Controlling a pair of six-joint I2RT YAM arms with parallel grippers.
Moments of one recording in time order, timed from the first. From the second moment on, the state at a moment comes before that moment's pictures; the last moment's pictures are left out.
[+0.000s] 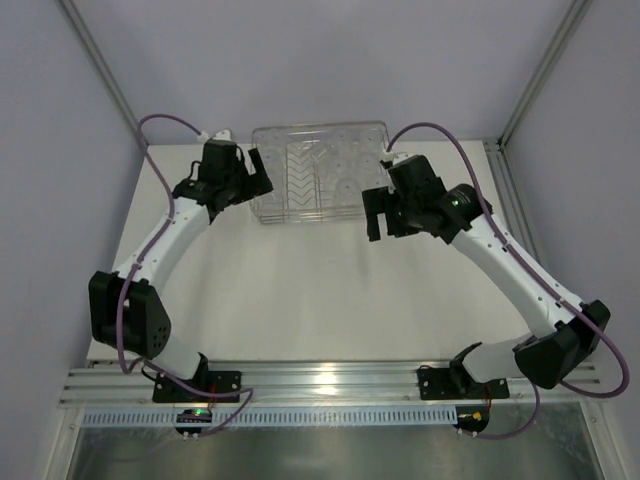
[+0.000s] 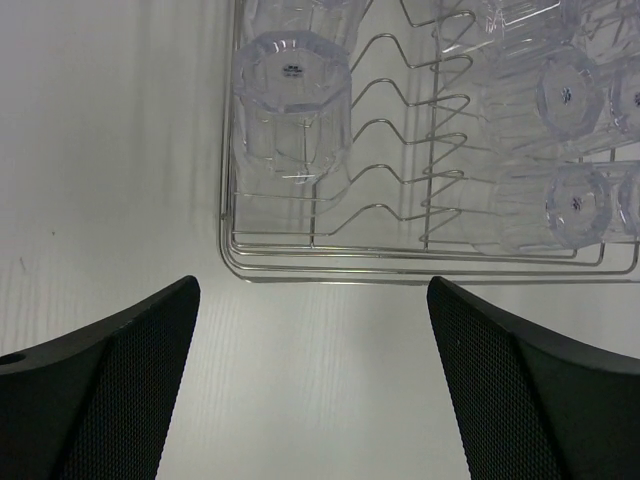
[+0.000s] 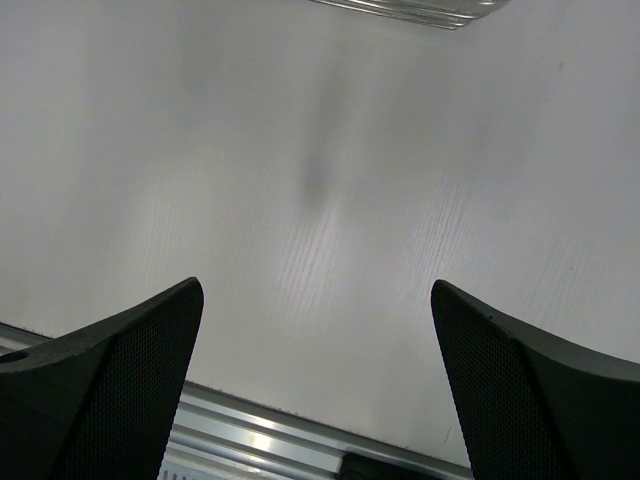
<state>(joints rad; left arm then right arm) -0.26 1.53 1.34 -0.47 -0.05 -0.53 0.58 1.37 1.47 -0.98 0.14 0.30</state>
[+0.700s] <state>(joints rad) -0.39 1.91 1.61 -0.49 -0.39 -0.56 0.59 1.18 1.26 -0.98 0.15 0.36</state>
